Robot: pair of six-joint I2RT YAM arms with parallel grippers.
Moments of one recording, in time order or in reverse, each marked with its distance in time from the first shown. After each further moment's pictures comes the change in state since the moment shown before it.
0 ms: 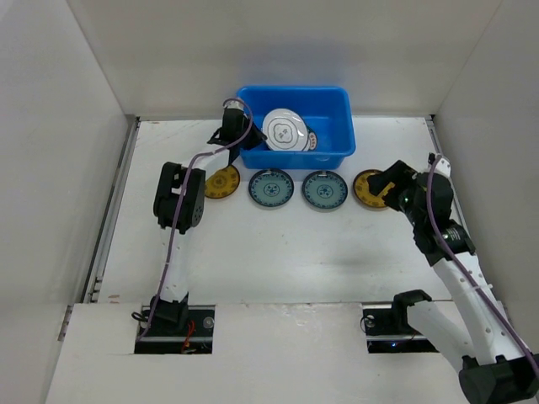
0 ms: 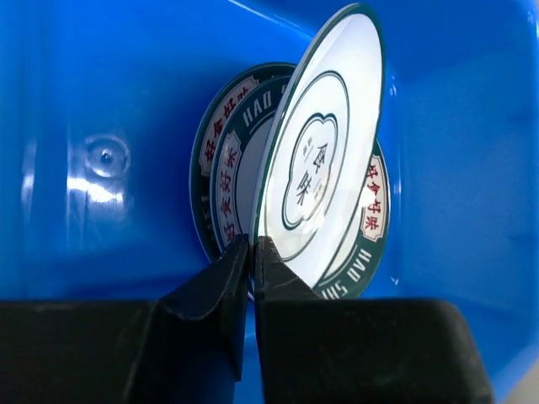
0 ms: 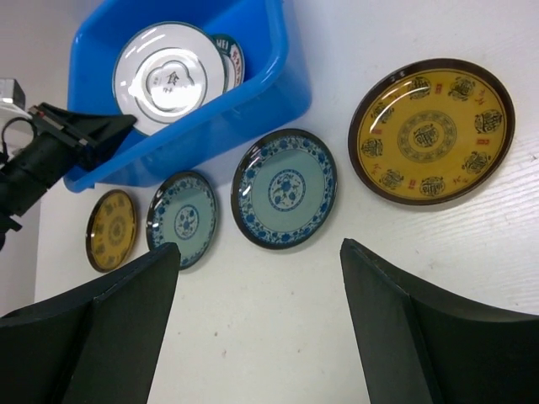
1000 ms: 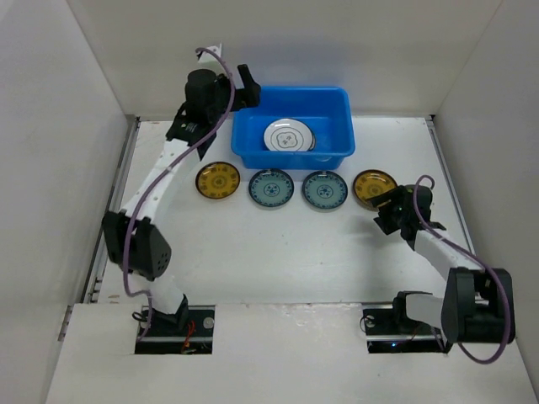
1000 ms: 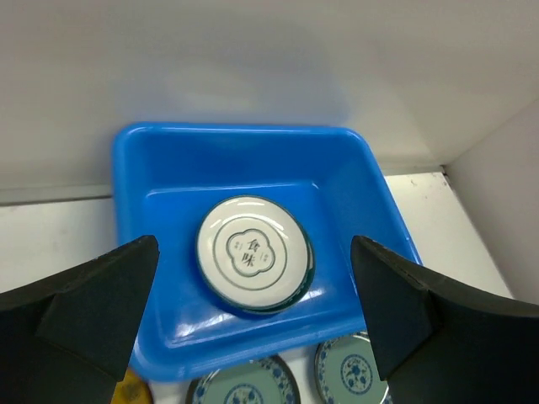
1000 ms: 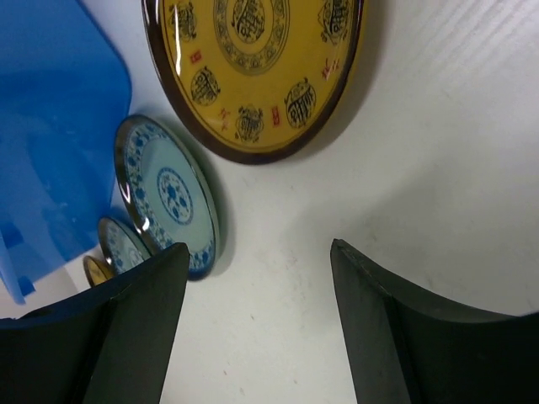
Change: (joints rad) left arm -0.042 -0.475 0.093 -0.246 -0.150 0.394; right arm -0.240 0.365 -0.306 0.300 -0.209 0.406
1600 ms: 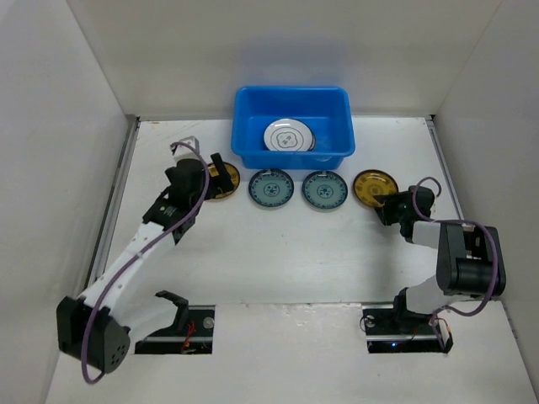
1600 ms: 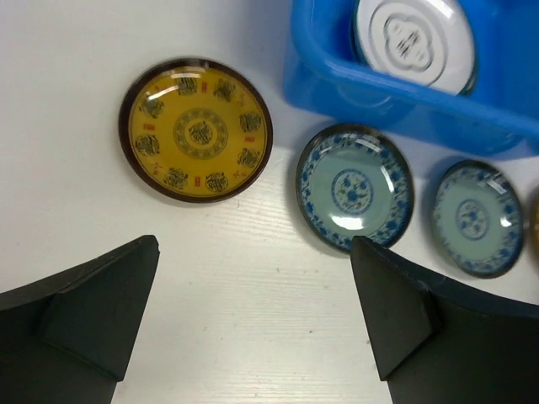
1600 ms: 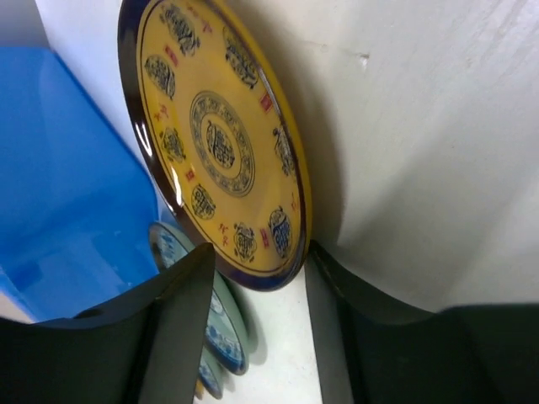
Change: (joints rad) left arm -0.052 -0.652 -0.892 -0.143 -0.301 -0.151; right arm -0.103 0.332 -0.030 0.408 -0.025 0.198
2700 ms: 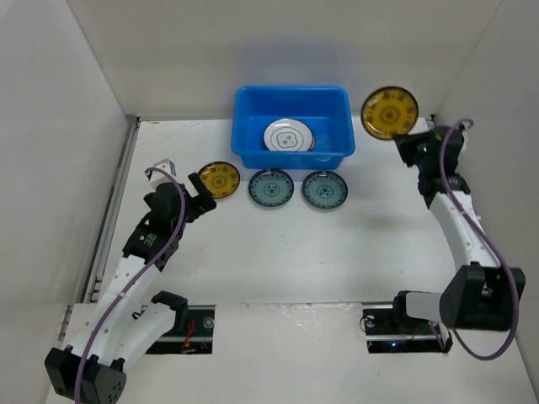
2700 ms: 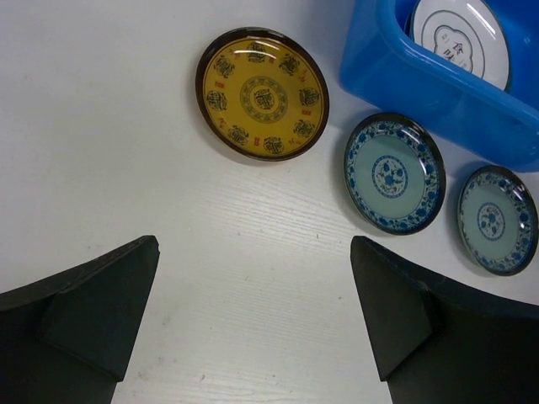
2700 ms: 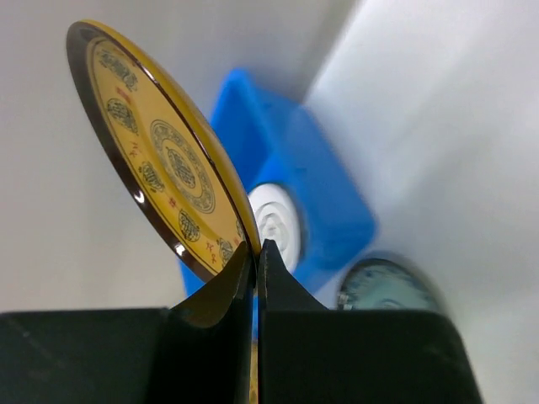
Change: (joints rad) left arm 0.072 -0.322 -0.132 -0.179 -0.031 -0.078; right arm 0.033 -0.263 0.489 -0.393 0.111 -0.139
